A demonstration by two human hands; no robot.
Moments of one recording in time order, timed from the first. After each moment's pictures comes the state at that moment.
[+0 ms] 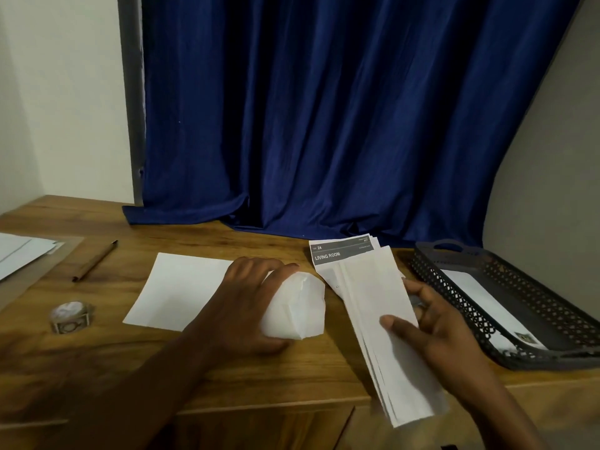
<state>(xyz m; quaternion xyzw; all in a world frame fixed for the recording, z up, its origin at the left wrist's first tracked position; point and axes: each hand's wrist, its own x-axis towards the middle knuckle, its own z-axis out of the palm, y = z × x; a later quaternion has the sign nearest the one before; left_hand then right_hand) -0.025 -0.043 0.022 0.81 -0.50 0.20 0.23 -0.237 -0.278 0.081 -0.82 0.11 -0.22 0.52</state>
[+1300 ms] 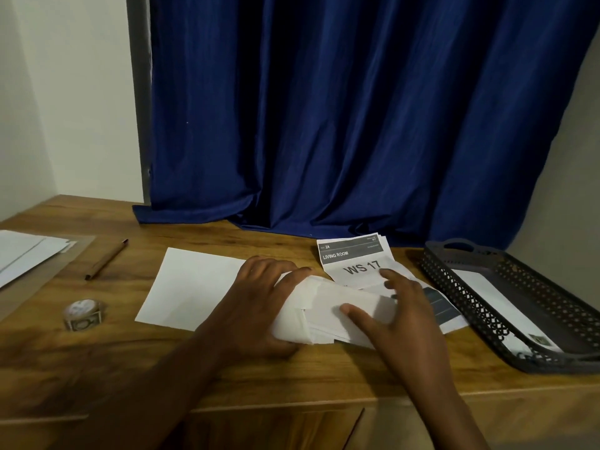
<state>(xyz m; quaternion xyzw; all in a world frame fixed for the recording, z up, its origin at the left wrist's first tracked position) -0.031 -0.046 0.024 0.81 -0.52 0.21 0.20 -0.193 -0.247 0.057 -0.90 0.23 -0.32 0.19</state>
